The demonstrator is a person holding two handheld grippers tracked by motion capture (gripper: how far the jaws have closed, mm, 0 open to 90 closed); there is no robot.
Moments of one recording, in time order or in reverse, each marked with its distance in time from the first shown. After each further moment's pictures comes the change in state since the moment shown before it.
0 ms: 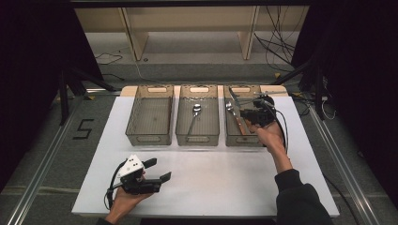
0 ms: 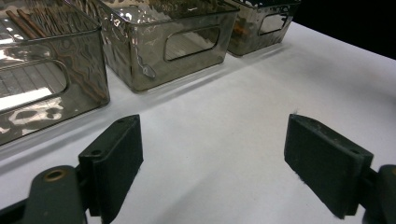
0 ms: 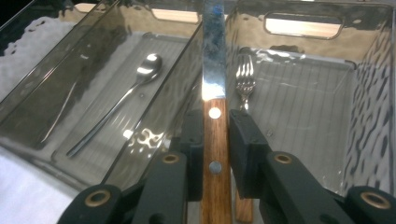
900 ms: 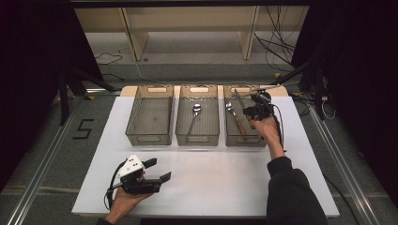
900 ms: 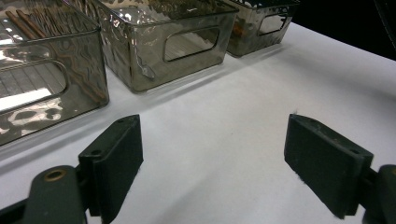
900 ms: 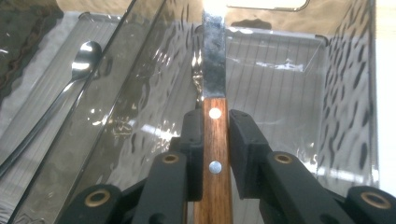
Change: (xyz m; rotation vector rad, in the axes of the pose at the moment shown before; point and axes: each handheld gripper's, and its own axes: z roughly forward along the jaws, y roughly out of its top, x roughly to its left) left arm 0.000 0.000 0.000 -0.001 -0.002 0.002; right arm -0.024 0.012 0.041 0.119 -0.114 0.063
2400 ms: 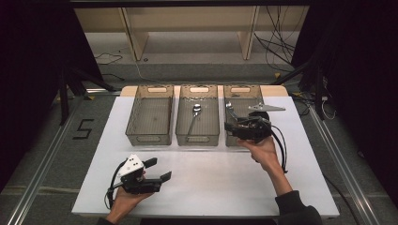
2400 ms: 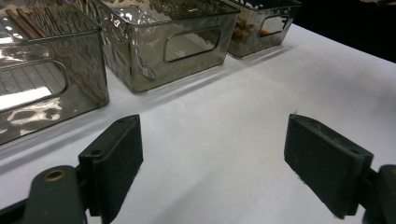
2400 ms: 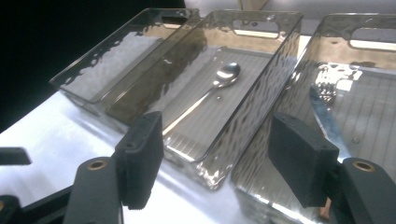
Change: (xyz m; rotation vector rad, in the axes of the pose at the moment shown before) left arm 0.000 0.001 0.002 -0.001 0.000 -0.011; right arm 0.054 -0.063 -0.067 -0.250 0.325 -0.139
